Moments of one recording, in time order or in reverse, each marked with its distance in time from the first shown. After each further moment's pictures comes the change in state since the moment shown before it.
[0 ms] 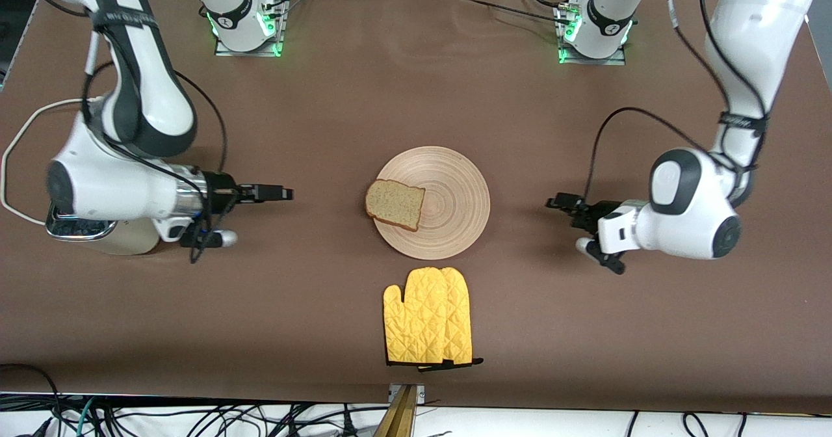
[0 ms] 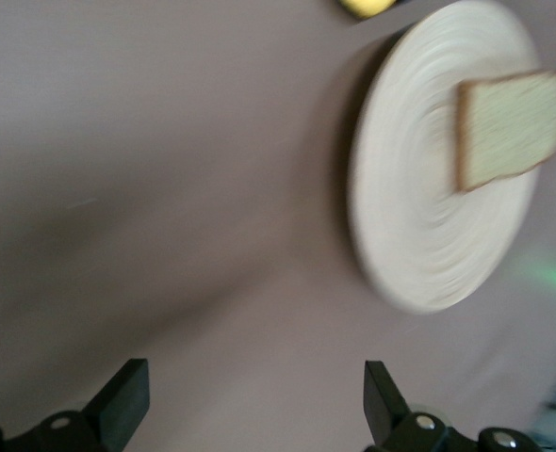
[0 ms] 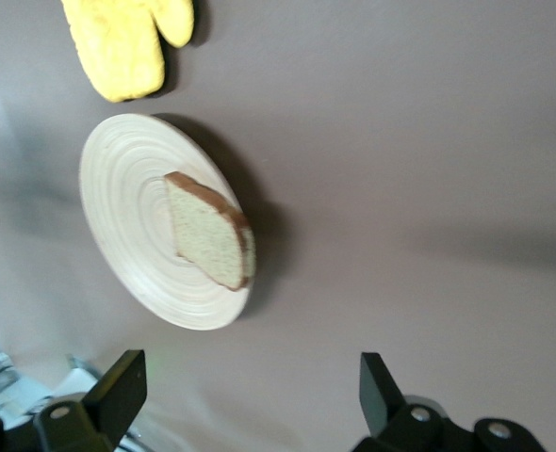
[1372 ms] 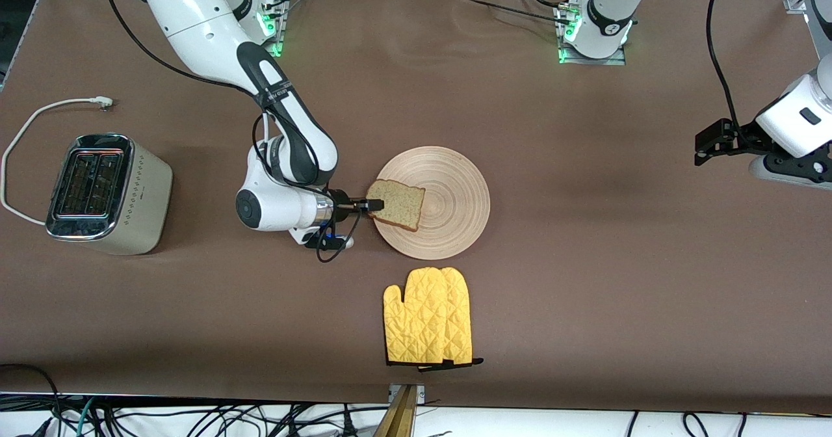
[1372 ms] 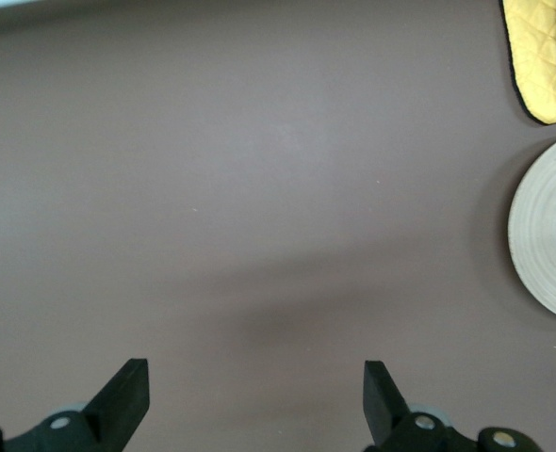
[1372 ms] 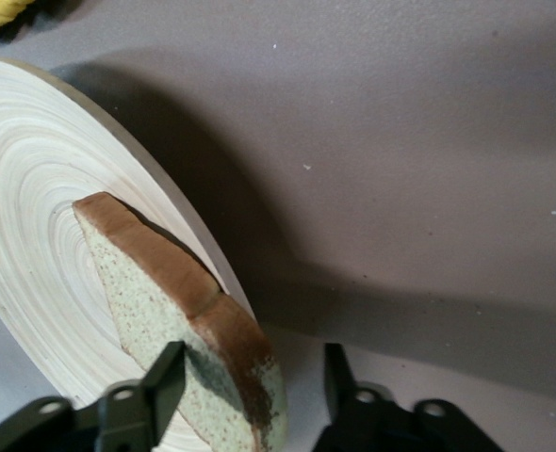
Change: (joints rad) left arm -0.157 -0.478 0.284 0.032 0.258 -0.187 -0.297; right arm 0.251 0.278 0.002 -0.009 0.107 0.346 0.001
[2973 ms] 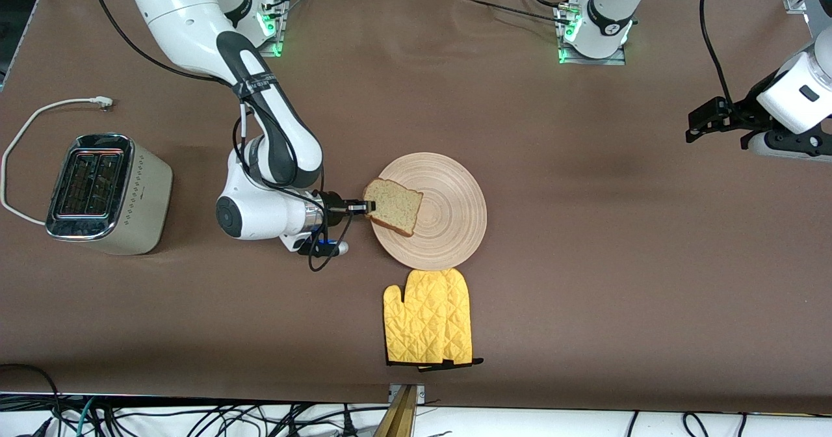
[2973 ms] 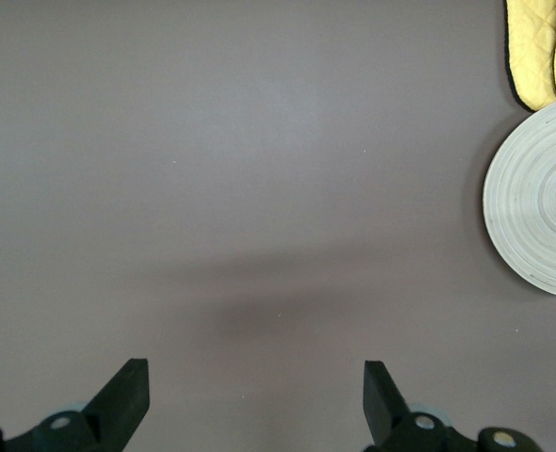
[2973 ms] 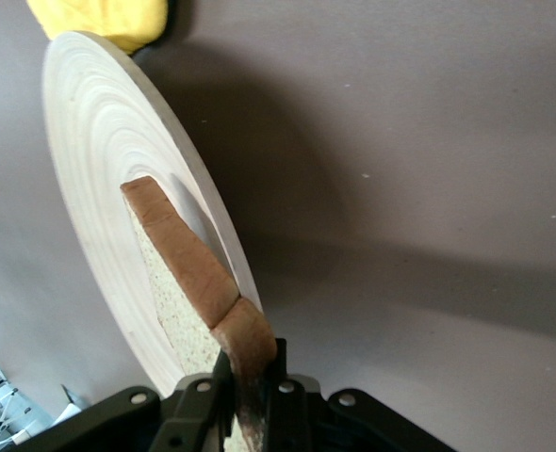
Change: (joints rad) left arm 0.002 -0.105 0.016 -0.133 -0.047 -0.004 -0.062; right arm -0.020 -0.013 -0.019 0.101 -0.013 -0.132 0.023
